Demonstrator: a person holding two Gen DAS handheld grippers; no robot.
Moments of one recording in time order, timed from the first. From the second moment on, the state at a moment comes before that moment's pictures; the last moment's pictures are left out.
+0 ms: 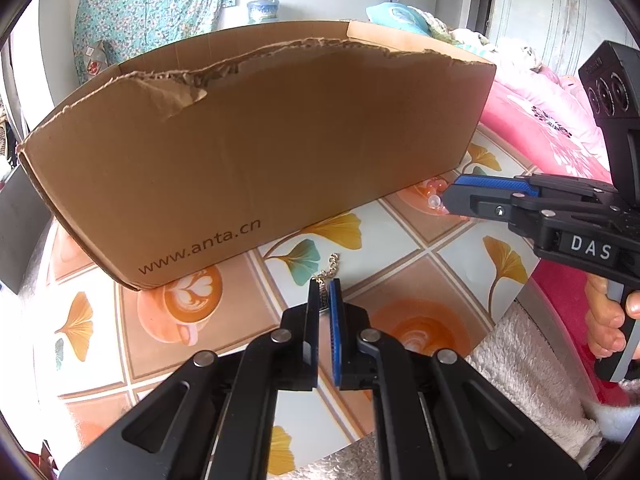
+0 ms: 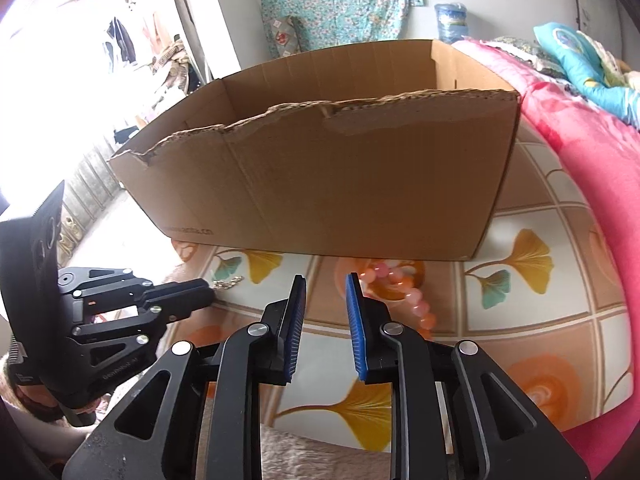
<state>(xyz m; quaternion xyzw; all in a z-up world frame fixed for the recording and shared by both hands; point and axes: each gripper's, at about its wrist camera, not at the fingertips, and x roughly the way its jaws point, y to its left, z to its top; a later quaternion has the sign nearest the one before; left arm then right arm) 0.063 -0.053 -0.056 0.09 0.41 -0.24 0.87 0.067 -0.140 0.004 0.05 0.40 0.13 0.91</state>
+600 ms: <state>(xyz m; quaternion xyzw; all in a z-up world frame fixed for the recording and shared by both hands) 0.073 -0.051 -0.051 0.08 0.43 -0.24 0.86 0.091 -0.133 -0.012 -0.01 0.43 0.11 0.89</state>
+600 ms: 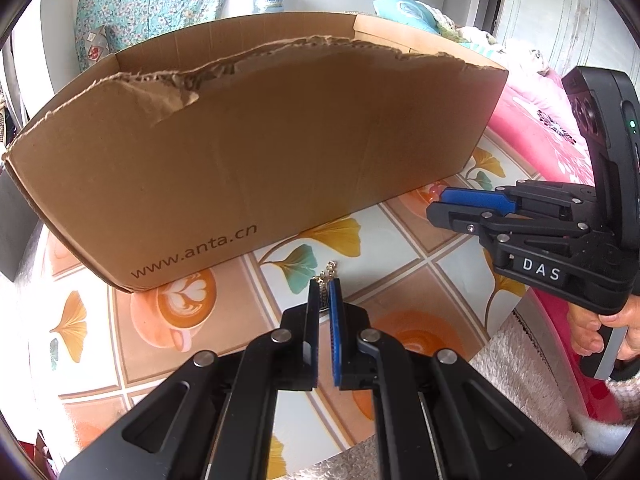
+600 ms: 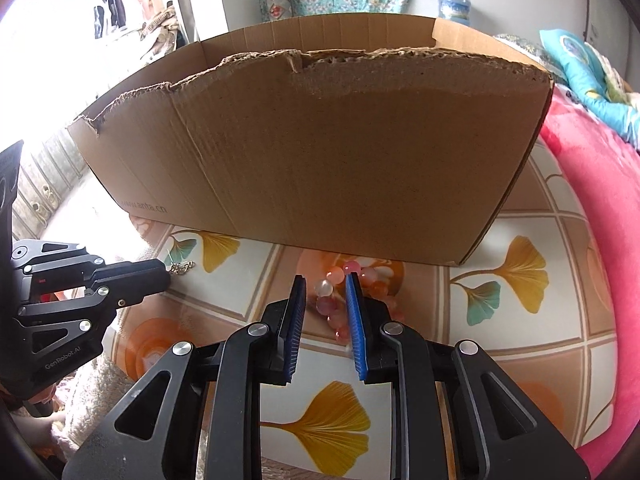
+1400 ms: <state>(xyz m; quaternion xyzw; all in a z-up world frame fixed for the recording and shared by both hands) 0.075 -0.053 -0.049 0.08 0.43 -0.24 0.86 0.095 -0.140 -0.011 0.01 0.43 0.10 0.89</state>
